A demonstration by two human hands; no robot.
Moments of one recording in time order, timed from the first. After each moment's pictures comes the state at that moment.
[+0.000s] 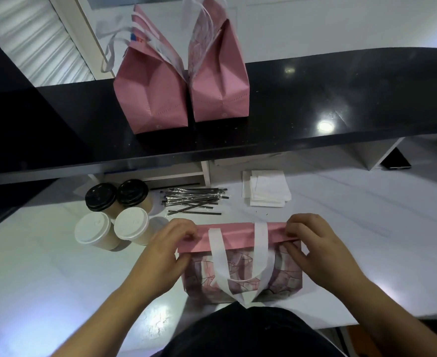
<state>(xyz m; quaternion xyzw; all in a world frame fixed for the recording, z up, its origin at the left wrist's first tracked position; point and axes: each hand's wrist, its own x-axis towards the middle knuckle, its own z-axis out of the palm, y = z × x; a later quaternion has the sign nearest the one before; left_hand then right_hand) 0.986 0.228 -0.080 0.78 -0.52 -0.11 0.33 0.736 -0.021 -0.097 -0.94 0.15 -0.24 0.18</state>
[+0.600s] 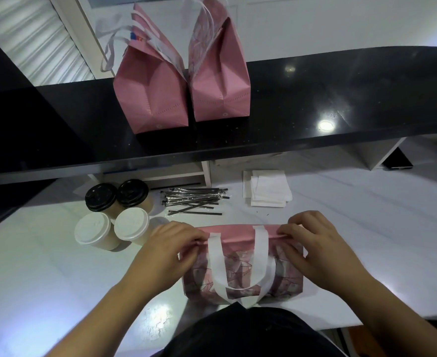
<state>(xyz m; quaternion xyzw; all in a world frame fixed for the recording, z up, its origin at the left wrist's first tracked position) 0.992 0.221 -0.071 0.78 -0.57 -0.06 0.25 0.742 -0.020 -0.078 -0.96 0.15 -0.18 0.12</state>
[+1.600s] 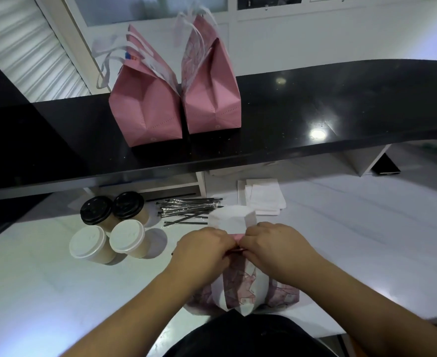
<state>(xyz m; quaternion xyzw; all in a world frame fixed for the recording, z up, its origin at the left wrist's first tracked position) 0.953 0.146 -0.060 0.78 -0.63 -0.05 0.06 0.805 0.012 -0.041 -1.00 0.06 -0.02 0.07</state>
